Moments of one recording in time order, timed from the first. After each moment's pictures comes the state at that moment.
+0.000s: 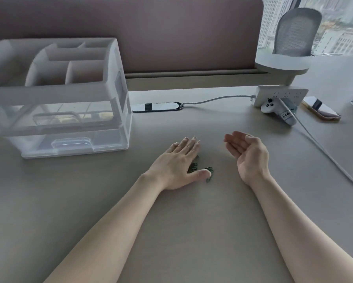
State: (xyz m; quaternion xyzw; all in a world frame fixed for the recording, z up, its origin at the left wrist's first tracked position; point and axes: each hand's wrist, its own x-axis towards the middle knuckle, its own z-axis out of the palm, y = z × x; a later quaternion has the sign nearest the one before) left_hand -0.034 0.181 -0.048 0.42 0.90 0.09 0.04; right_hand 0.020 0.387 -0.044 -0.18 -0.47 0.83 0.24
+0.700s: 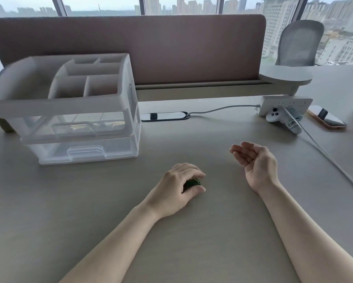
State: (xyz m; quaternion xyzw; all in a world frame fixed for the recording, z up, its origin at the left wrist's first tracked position) left_hand 0.007 0.146 -0.051 0.42 0.82 0.39 -0.05; right_hand 0.022 0.390 -0.041 -0.20 -0.44 0.84 0.24
